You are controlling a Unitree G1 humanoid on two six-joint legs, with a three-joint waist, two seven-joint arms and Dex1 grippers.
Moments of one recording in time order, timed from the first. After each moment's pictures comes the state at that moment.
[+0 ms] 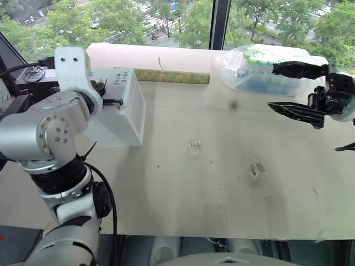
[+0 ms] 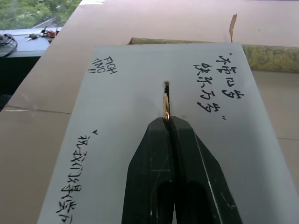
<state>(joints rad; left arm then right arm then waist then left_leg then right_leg) -0.80 0.55 0.39 -0.45 -0.35 1.61 0.05 -0.57 -0.88 -0.25 -0.22 0.86 0.50 1.13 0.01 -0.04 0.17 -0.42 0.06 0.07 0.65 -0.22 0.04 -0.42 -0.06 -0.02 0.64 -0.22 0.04</state>
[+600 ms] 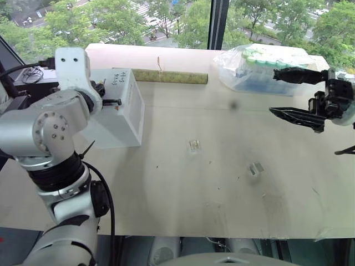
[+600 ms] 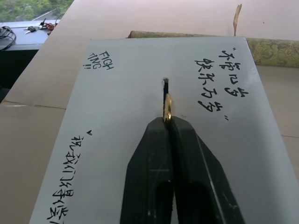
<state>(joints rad) -0.81 0.57 0.39 -0.43 -0.40 1.61 0.11 -0.54 -0.88 -0.25 -0.21 0.83 0.49 1.16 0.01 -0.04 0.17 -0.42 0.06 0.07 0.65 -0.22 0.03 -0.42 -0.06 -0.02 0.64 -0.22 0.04</state>
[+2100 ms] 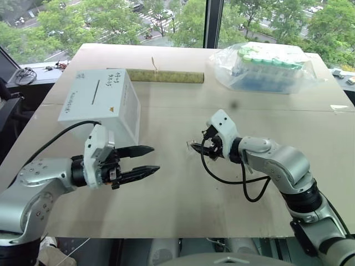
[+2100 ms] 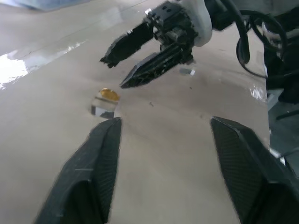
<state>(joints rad) 0.06 0.89 0.38 -0.49 -0.74 0.65 -1.16 -0.56 -0.31 0.33 -0.40 0.47 1.11 0.30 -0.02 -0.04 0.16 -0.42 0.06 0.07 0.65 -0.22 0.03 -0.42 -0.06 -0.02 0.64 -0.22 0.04</state>
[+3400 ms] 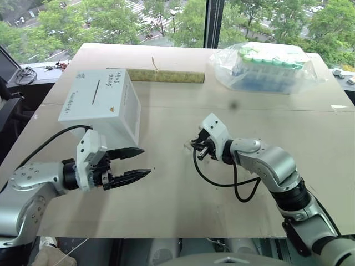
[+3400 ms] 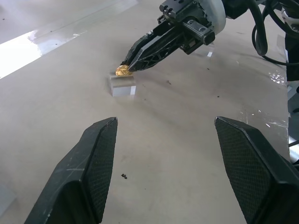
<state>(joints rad) 0.13 0.90 0.39 -0.43 -0.71 0.54 -1.15 -0.57 -0.24 0.37 -0.32 0.36 1.11 0.39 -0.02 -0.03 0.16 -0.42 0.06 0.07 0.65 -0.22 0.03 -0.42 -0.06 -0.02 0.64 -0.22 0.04</state>
